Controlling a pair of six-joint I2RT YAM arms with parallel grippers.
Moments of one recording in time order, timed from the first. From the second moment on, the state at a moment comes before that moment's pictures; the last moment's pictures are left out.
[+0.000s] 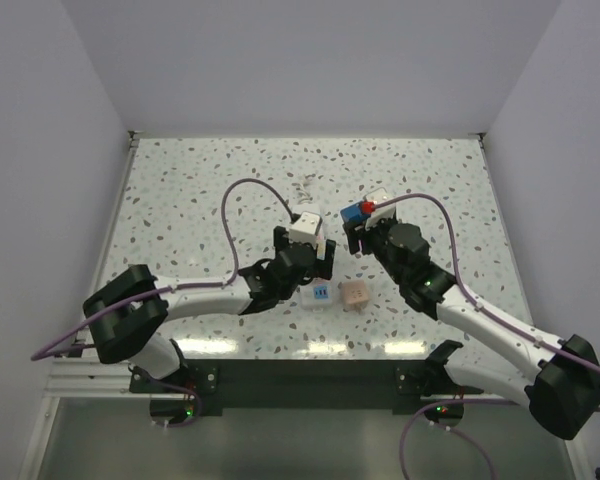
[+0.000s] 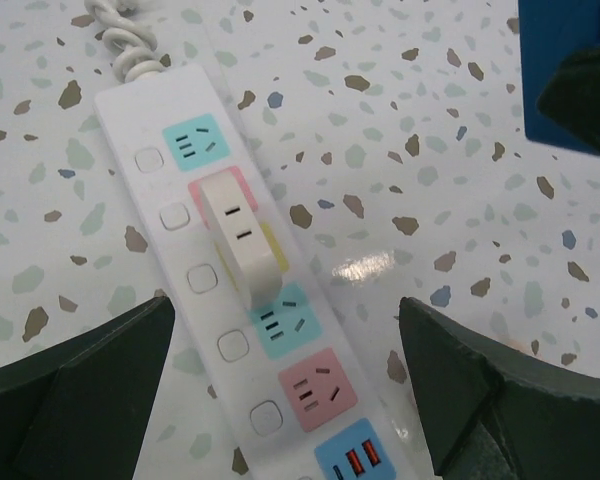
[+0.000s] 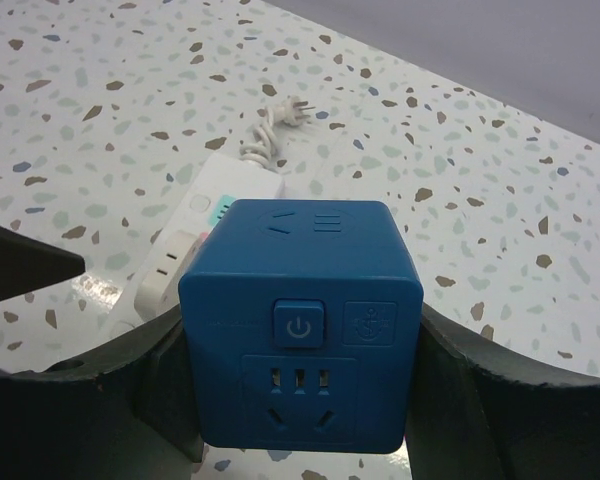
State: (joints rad) left arm -1.03 1.51 0.76 0.30 -0.57 -0.42; right arm 0.68 1.02 0.61 0.20 0.27 -0.06
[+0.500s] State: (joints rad) left arm -0.97 1.73 0.93 0.27 -0.64 -0.36; right arm 0.68 0.98 0.59 0.20 0.27 -0.06
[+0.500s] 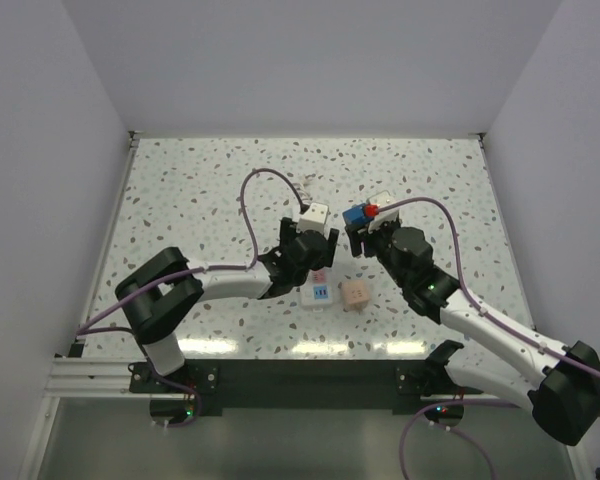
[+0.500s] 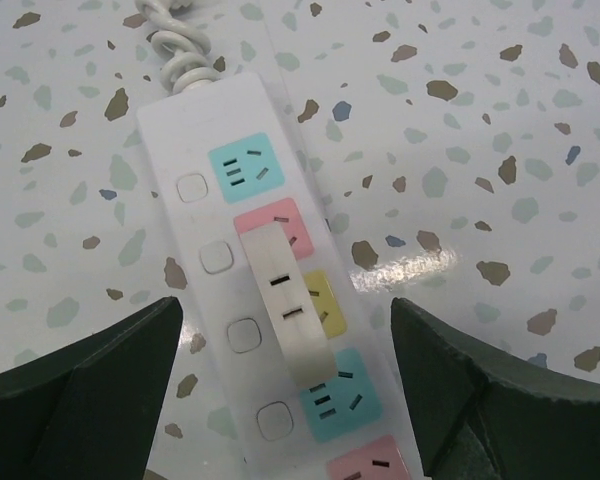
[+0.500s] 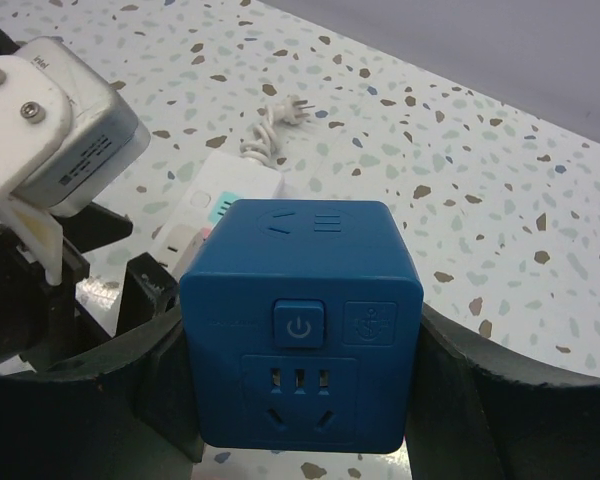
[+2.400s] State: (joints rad) left arm -0.83 1.59 0.65 0.40 -0.17 0.08; right arm 0.50 1.62 1.04 -0.15 -0.37 -0.18
